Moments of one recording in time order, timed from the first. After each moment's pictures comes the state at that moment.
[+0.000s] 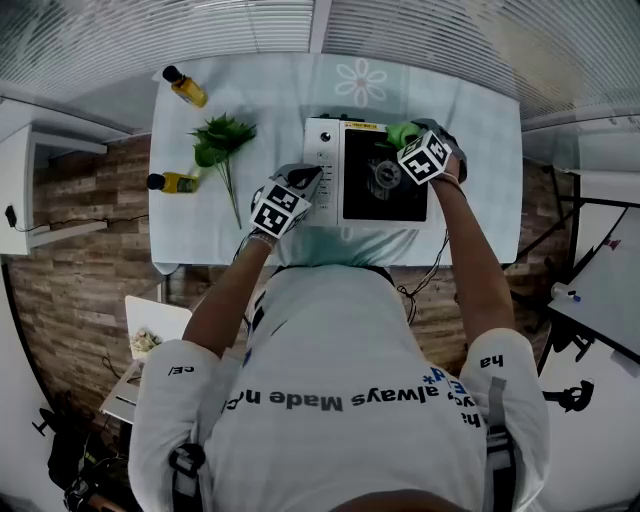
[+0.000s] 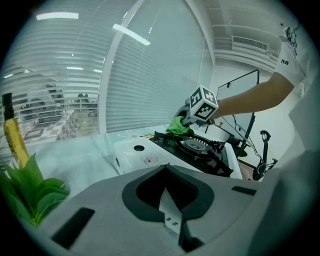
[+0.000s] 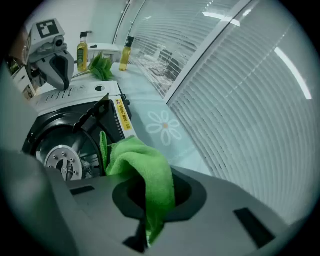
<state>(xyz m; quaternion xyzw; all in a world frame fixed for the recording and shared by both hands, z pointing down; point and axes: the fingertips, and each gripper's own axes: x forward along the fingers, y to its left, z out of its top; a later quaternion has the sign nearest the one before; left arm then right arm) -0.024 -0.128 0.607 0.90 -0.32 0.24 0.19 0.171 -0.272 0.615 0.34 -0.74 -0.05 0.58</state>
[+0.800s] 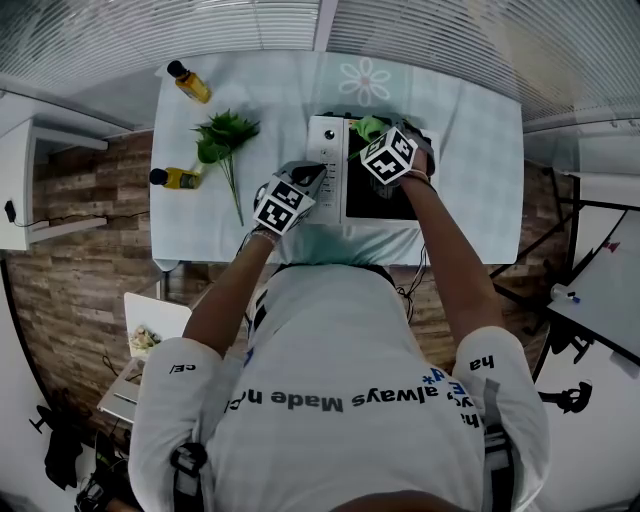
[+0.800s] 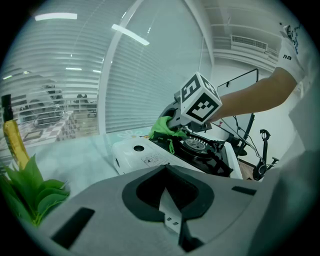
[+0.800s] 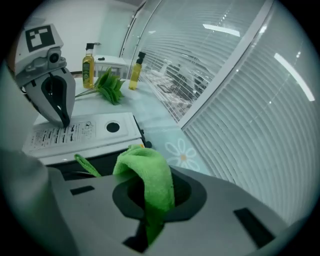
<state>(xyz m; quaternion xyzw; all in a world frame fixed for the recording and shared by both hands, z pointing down) -0.022 -0.127 0.605 0.90 -0.32 0.24 0.19 0.065 -0.262 0.611 0.31 -0.78 -0.07 0.53</state>
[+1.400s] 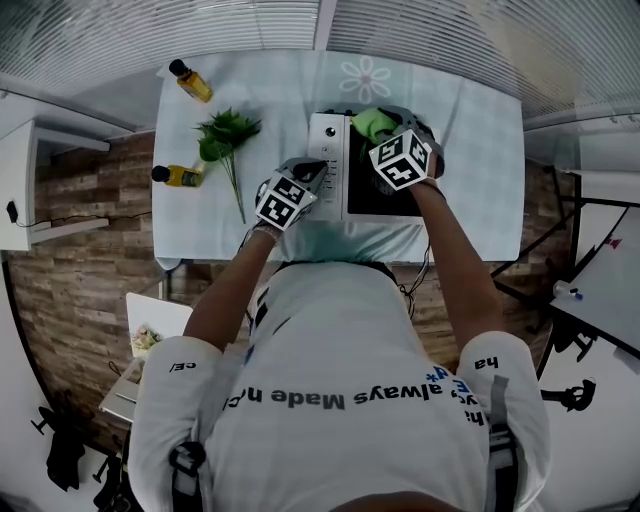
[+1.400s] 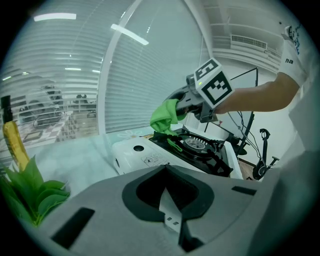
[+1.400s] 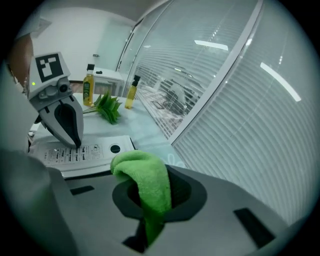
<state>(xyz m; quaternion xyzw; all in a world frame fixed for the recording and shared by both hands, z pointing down) -0.022 -0.128 0.605 0.90 -0.32 0.24 0.18 0.059 -0.254 0.548 0.35 -0.81 -0.10 0.46</state>
